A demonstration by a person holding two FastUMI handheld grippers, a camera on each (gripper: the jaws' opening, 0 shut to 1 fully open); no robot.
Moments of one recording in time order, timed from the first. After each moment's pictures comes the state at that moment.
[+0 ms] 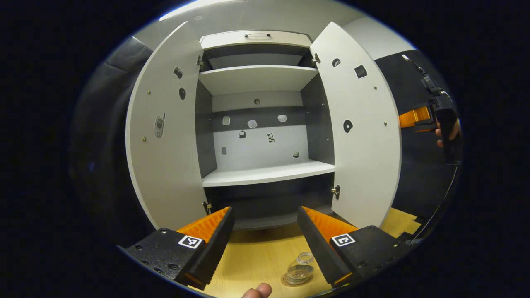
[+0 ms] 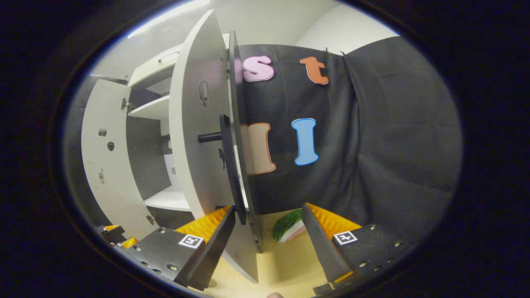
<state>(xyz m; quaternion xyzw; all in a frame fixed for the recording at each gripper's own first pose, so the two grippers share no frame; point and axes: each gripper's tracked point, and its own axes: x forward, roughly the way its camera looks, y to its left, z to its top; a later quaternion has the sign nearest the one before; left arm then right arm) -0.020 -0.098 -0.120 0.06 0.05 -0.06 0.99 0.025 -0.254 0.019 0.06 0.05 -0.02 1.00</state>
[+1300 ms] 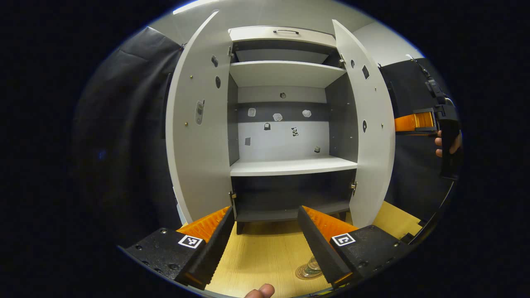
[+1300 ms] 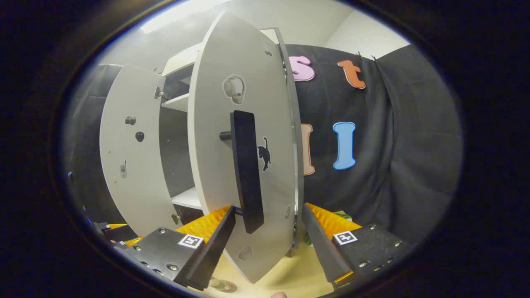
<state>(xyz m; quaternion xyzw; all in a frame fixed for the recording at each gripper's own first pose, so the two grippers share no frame) -0.039 -0.037 -0.124 0.03 0.06 0.00 1.00 0.045 -0.131 0.015 0.03 0.03 0.08 1.00</state>
